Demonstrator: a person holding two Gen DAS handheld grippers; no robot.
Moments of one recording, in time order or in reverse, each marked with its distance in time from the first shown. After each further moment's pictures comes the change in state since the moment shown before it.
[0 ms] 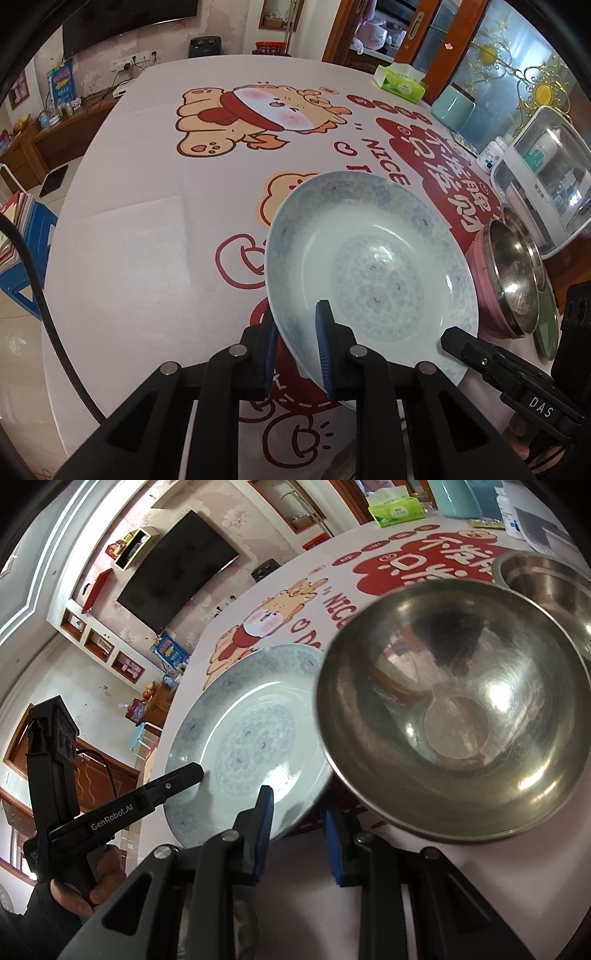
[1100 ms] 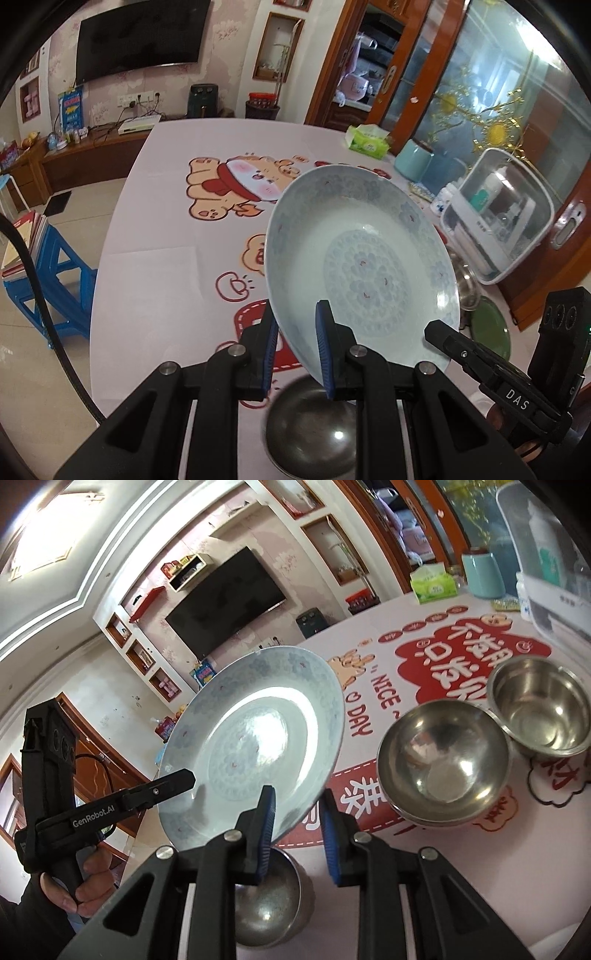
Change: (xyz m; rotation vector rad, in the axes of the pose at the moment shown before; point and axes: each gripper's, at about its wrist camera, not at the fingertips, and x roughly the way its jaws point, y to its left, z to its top) left arm -0.141 -0.036 -0.021 -0.003 -0.195 -0.056; right arm -0.103 0.043 -0.006 -0.141 -0.194 0.083
